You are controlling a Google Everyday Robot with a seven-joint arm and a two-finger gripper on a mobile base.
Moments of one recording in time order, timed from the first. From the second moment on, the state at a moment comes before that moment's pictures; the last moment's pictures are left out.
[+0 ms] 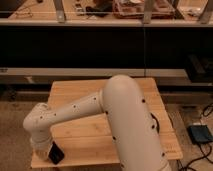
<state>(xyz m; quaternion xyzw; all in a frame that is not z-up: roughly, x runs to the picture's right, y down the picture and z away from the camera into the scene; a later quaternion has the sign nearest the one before) -0.320 0.321 0.734 -0.30 -0.38 -0.57 0.66</state>
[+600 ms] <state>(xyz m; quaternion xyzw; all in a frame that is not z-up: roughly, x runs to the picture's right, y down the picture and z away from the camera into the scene) -0.303 0.303 0.751 -0.30 -0.36 -0.56 0.68</state>
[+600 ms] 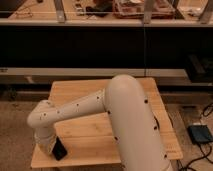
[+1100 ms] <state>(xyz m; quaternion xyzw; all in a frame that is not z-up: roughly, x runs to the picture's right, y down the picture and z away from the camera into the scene) -0.287 0.292 0.766 -0.31 -0.34 -0.55 0.70</state>
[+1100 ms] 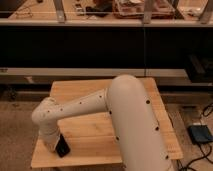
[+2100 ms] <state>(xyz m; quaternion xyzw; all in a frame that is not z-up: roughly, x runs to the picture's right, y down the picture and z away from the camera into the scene) -0.251 0.257 0.799 -0.31 -0.31 -0.52 0.73</state>
